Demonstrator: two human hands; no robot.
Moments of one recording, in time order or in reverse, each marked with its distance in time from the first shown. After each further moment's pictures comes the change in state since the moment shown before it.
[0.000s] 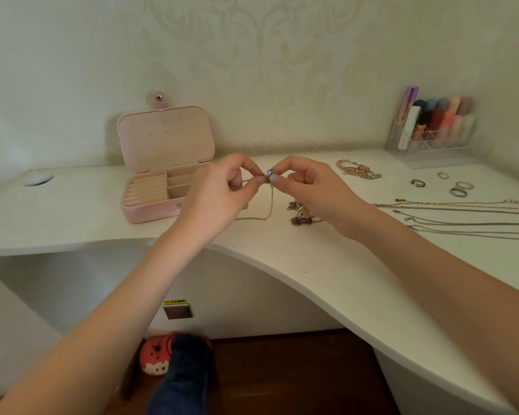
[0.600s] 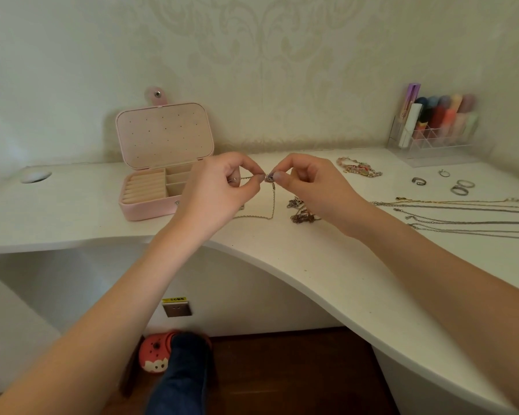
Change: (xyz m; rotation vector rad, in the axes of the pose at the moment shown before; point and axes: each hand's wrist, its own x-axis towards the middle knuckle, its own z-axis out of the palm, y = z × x) left_hand 0.003 0.000 -0.001 0.021 0.013 -0.034; right_hand 0.002 0.003 0.000 -0.090 0.063 -0.065
